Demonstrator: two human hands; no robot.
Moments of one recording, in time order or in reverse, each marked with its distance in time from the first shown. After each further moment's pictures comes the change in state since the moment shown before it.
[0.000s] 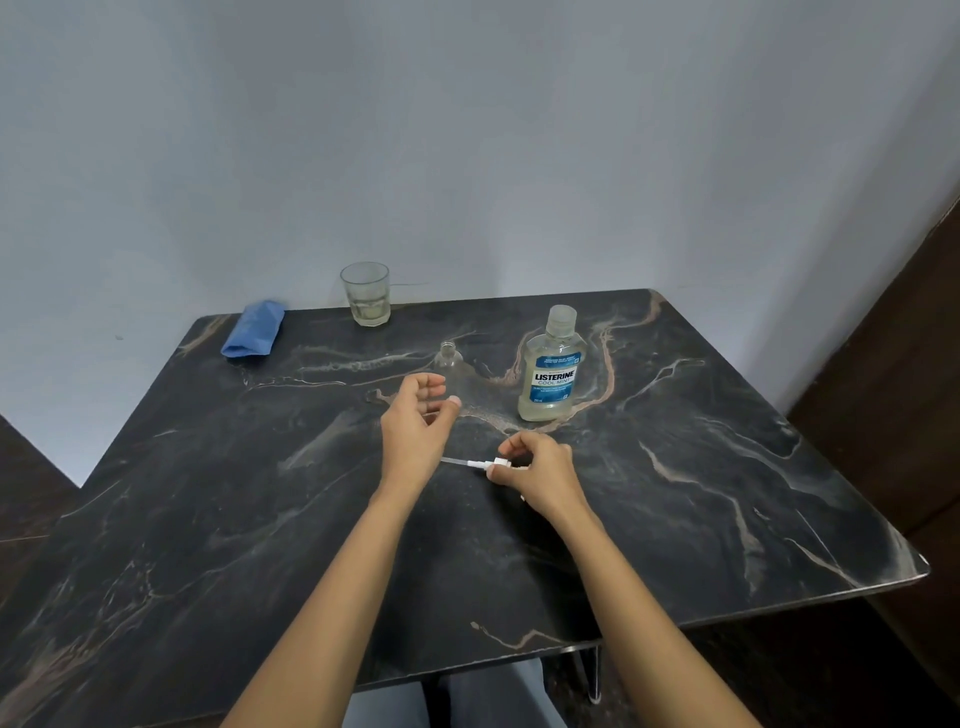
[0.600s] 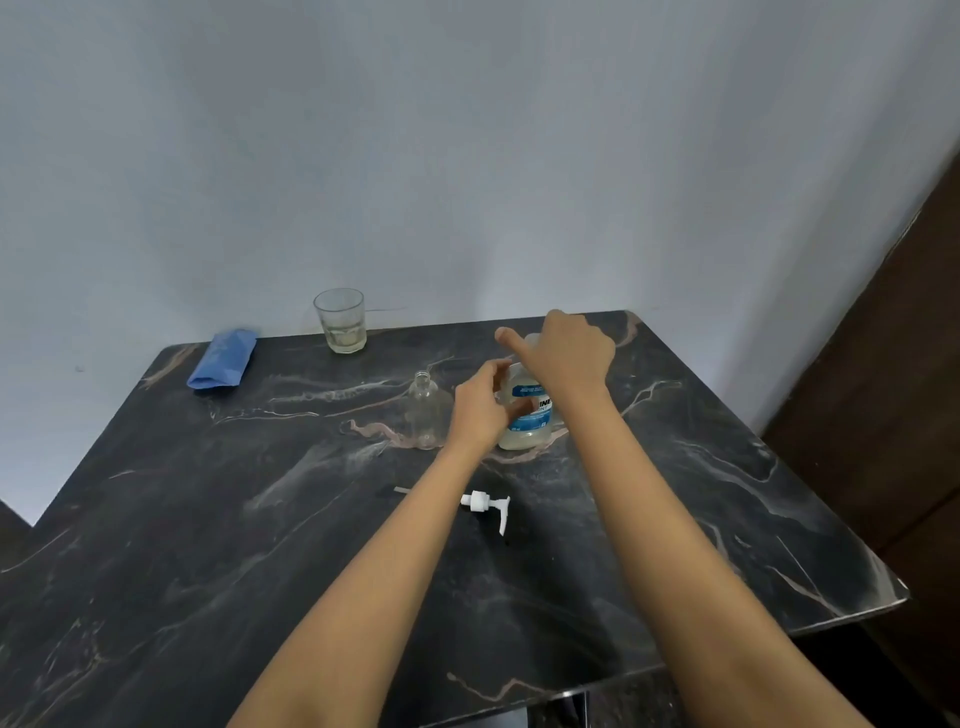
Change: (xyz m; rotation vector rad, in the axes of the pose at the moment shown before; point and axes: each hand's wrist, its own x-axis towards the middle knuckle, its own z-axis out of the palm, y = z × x) left_hand 0.049 0.034 0.097 0.097 -0.335 0.022; right_hand 0.088 -0.098 -0.091 -0.793 0.583 -0.102
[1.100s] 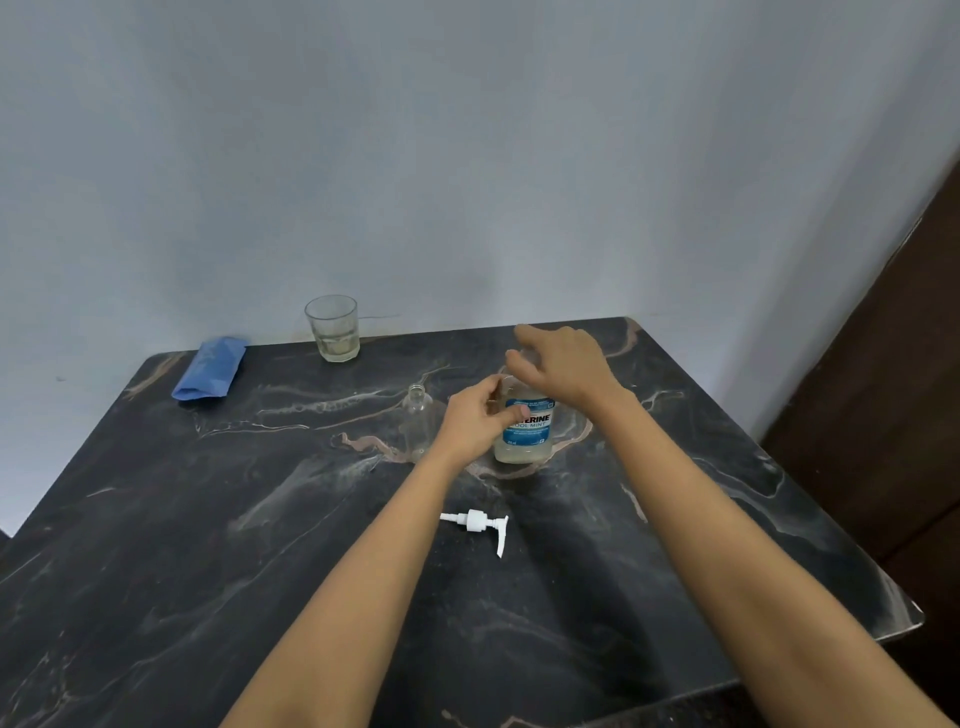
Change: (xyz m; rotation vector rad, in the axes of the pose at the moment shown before) left_hand 0.019 -0.021 -0.006 -0.075 -0.144 0.074; right_hand 0.025 0.027 0.020 0.202 -0.117 -0.558
